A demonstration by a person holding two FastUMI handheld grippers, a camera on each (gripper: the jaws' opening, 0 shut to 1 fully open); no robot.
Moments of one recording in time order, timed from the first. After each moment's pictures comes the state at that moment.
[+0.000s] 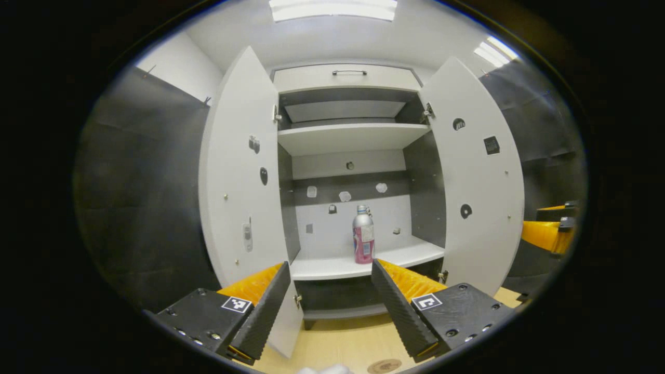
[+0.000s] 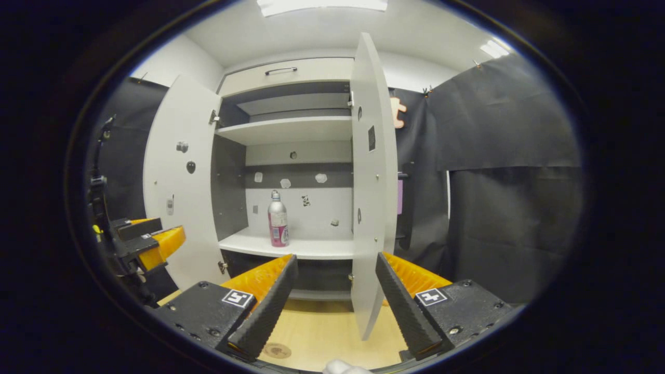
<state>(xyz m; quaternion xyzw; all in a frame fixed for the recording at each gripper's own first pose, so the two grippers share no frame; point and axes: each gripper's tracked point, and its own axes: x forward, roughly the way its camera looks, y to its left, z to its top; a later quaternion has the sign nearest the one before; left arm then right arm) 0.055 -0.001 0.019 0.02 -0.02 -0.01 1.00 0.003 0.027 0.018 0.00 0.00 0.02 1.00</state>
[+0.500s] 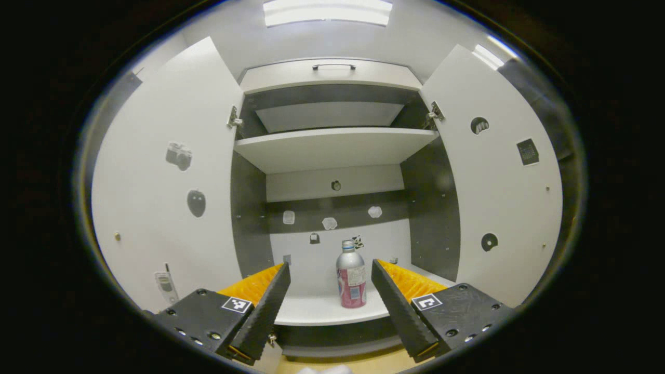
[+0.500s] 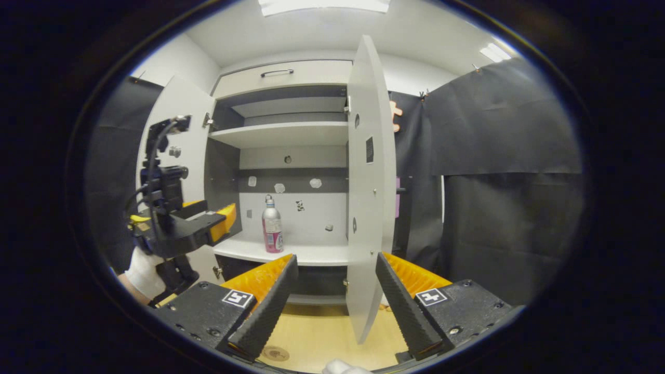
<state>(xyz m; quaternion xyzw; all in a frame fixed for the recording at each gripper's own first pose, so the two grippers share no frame) 0.196 -0.048 0.060 0.02 -0.07 -0.04 1.00 0.004 0.020 0.036 0.00 0.00 -0.01 1.00</state>
